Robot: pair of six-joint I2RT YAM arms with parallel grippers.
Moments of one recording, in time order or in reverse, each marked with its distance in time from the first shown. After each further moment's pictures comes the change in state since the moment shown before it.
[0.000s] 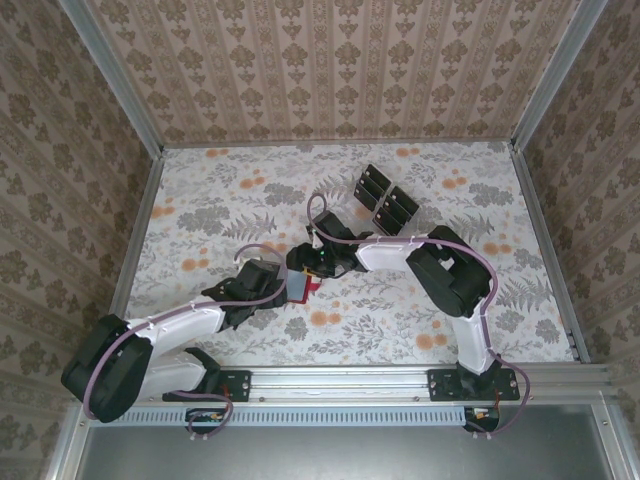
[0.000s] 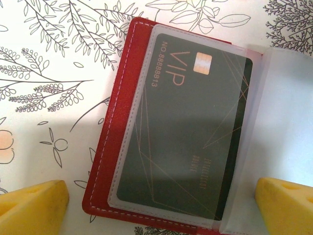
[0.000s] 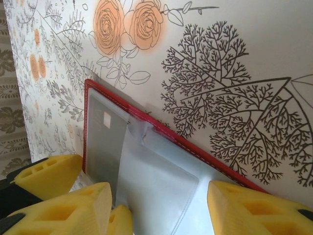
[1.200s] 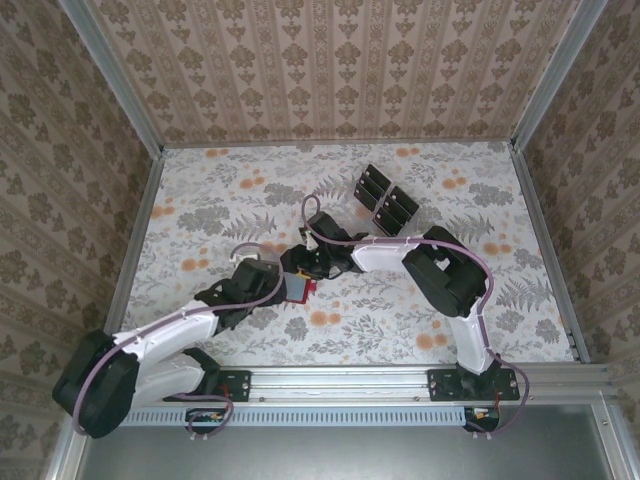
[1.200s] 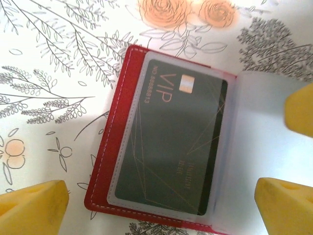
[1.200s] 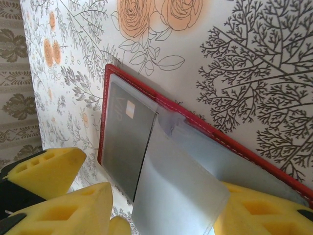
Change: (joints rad) left arm 0.000 -0.115 0.000 -0.029 0.000 -0.002; right arm 0.025 0.021 0.029 0.020 -0.050 0.010
